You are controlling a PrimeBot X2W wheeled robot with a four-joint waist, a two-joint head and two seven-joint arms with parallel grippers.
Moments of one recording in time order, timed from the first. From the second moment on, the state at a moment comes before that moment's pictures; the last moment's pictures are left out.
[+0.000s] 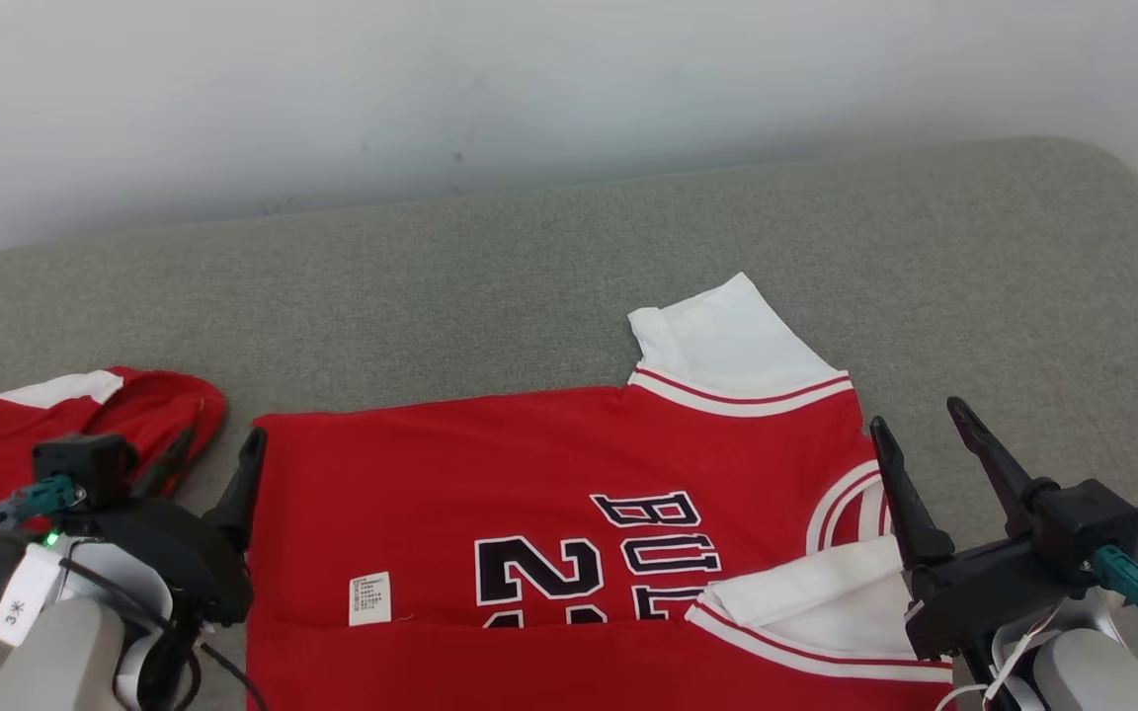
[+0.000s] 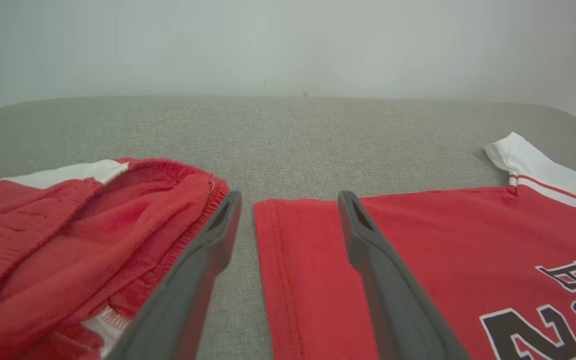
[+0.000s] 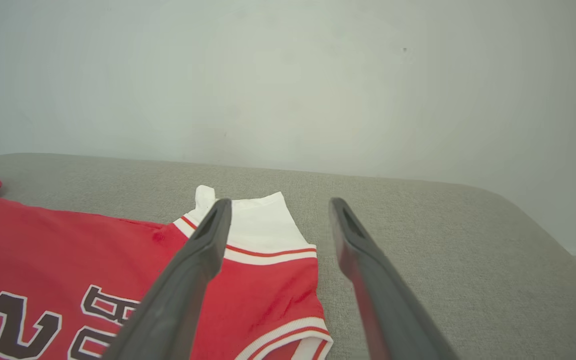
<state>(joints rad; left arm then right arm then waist) -0.41 0.31 -0.32 0.51 -0.47 -0.09 0.02 -0.16 -0.37 0.34 0.13 0.44 -0.11 -0.23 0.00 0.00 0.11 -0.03</state>
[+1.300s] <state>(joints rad) -0.70 0.27 -0.43 0.88 -0.53 -0.12 0.02 -0.37 -0.36 0.34 0.20 0.40 -0.10 -0.16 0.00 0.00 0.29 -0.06</state>
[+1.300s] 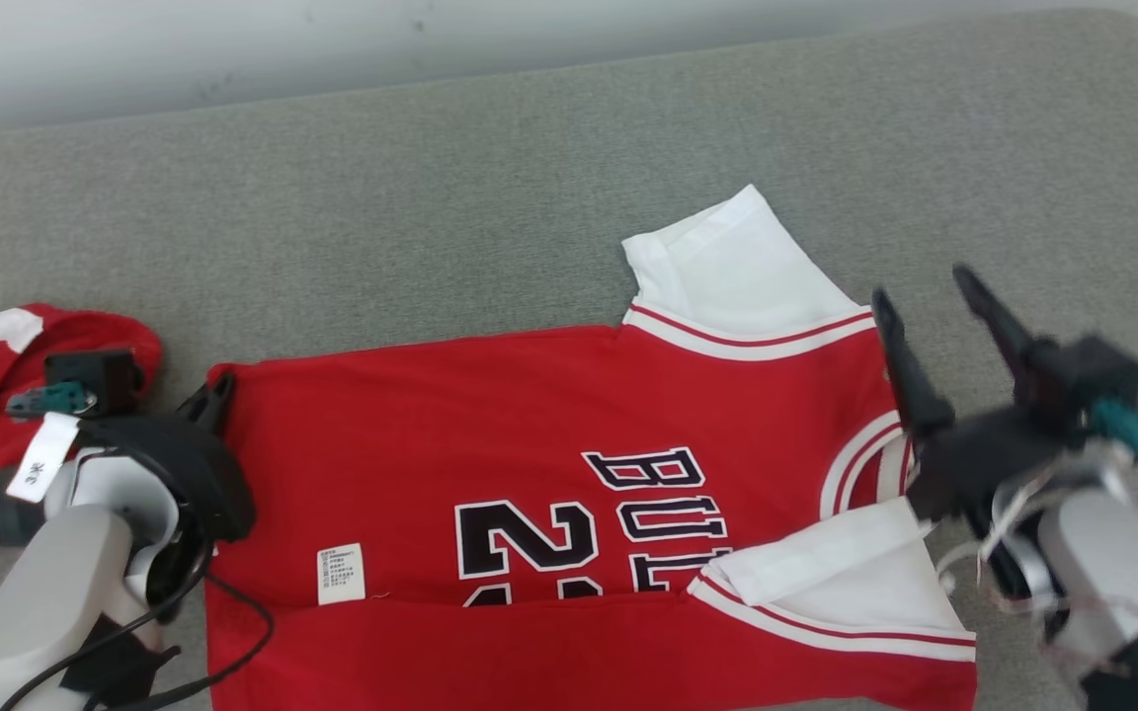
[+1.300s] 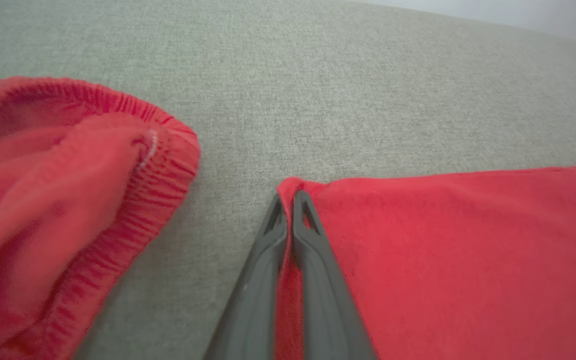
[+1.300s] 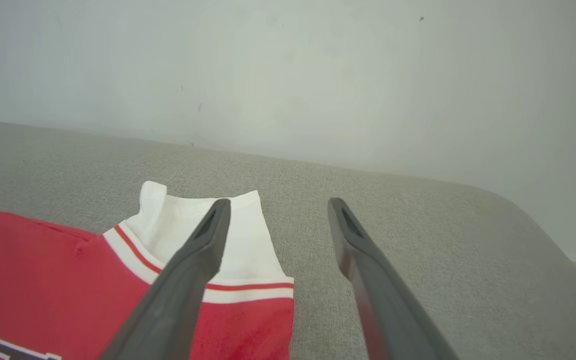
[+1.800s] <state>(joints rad) -0.79 0.22 -0.56 0.82 -0.57 -0.12 -0.04 -0.80 -0.31 0.40 0.58 0.43 -0.02 0.15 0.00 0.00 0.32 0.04</state>
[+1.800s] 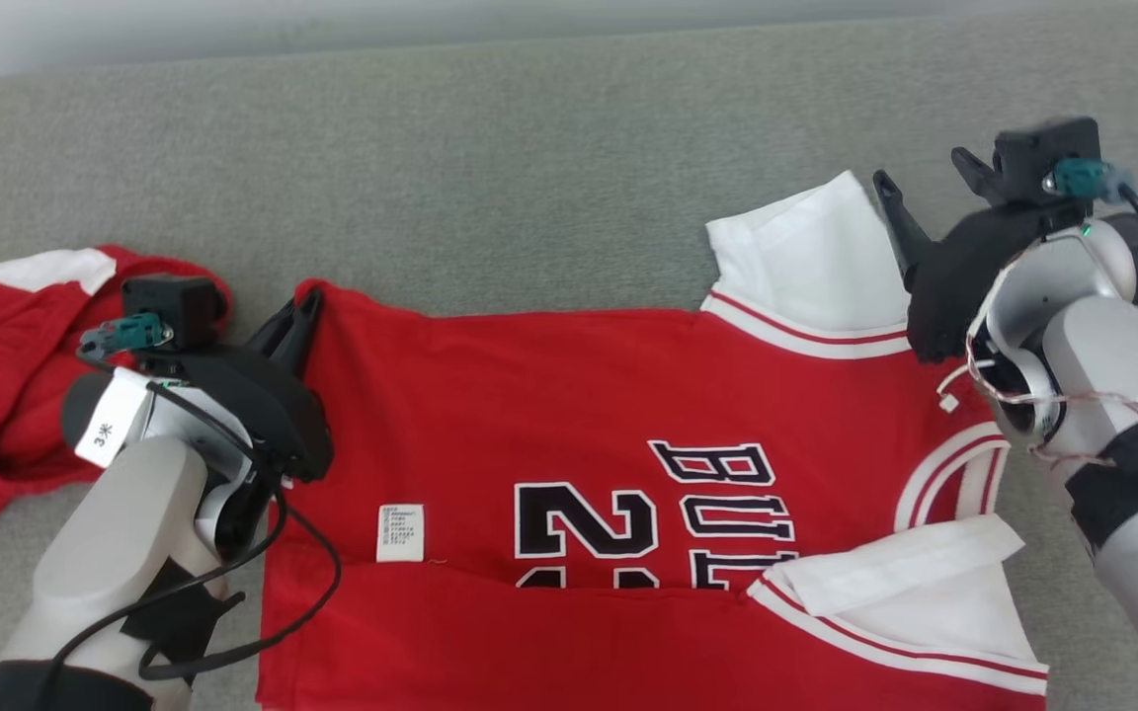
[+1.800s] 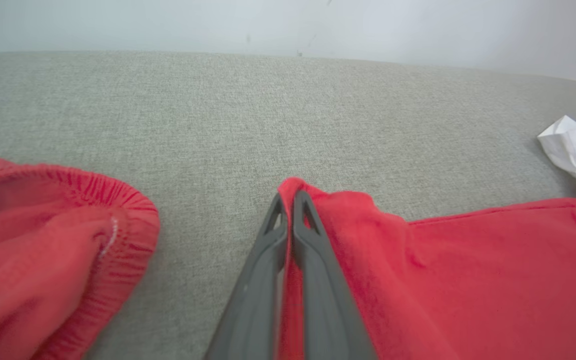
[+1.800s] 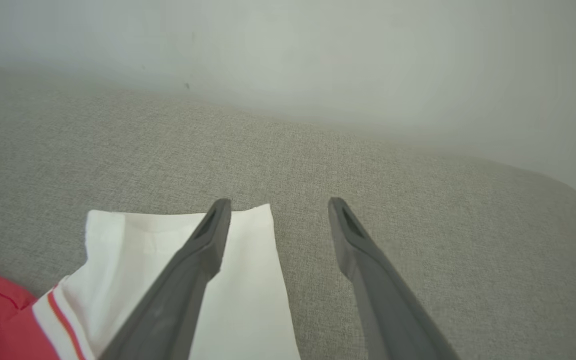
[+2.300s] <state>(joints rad) -0.87 0.20 -0.65 0.80 -0.61 -0.12 -0.09 -0.99 -0.29 0.43 0.86 0.41 -0.01 0.27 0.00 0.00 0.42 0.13</state>
